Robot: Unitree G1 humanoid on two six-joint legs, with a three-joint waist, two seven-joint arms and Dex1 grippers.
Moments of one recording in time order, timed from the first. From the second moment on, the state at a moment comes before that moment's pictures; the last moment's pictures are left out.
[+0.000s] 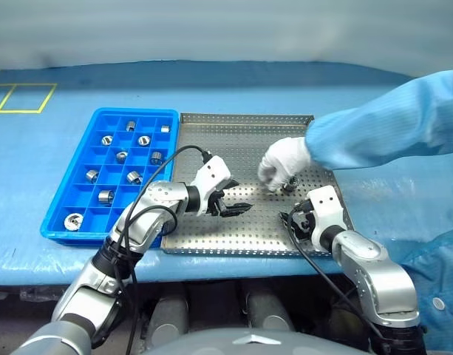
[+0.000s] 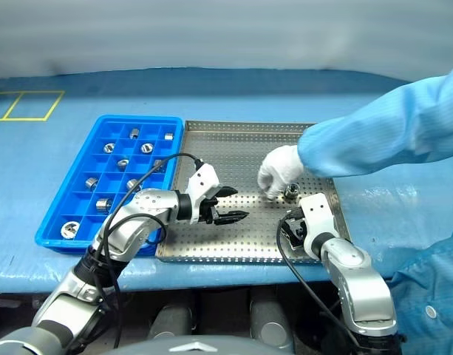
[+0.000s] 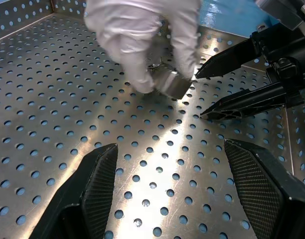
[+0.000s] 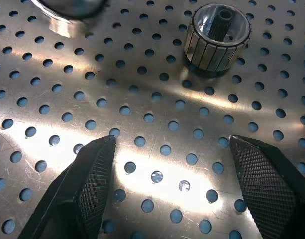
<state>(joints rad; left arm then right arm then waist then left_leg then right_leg) -0.46 0.38 -0.38 -0.17 -0.29 0.71 -0.74 0.07 -0.33 -0.05 -0.57 0.11 1.00 0.33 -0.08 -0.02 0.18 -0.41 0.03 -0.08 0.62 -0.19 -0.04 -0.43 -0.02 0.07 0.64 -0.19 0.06</state>
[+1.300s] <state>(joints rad) -0.28 0.46 -0.17 -0.39 -0.33 0.83 -0.58 -0.20 -0.31 0.22 -0.34 0.20 0.86 0.42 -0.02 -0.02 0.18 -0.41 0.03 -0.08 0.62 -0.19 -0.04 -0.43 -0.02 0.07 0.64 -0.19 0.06</state>
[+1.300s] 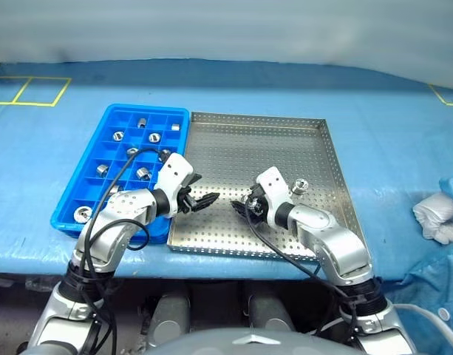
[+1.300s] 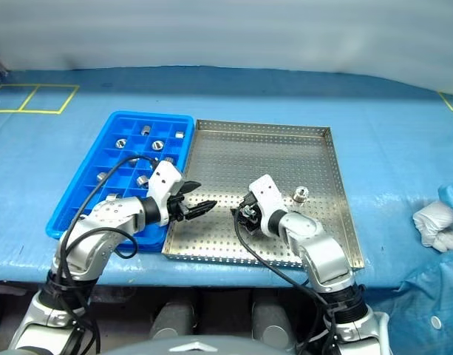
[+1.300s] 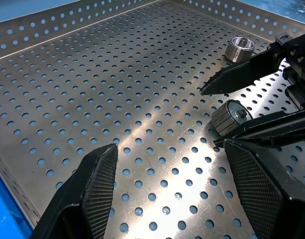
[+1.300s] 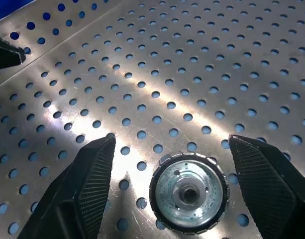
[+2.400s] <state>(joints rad) 0.01 0.49 0.31 -0.70 -0.37 0.93 -0.35 -0.64 -0.09 0.41 -0.03 0.20 0.61 0.60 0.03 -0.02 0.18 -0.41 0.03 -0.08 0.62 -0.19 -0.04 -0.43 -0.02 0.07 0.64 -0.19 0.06</state>
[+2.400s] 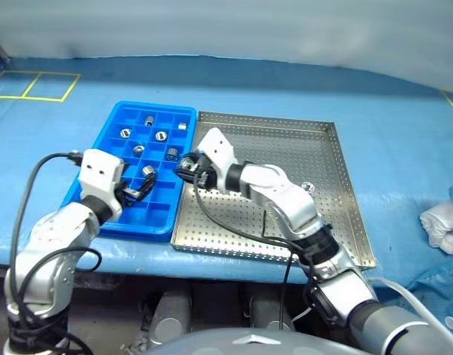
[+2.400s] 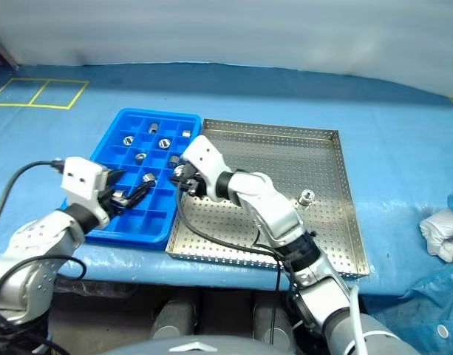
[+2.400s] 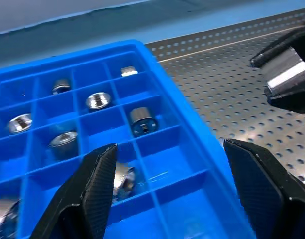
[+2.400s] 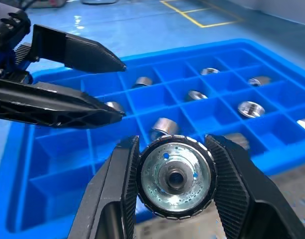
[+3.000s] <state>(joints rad) 0.20 0.47 0.41 -0.82 -0.37 0.99 -0.28 -0.68 0.06 0.51 0.23 0.13 0.50 0.67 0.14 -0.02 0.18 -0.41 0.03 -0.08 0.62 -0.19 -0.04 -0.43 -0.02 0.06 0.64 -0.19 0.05</state>
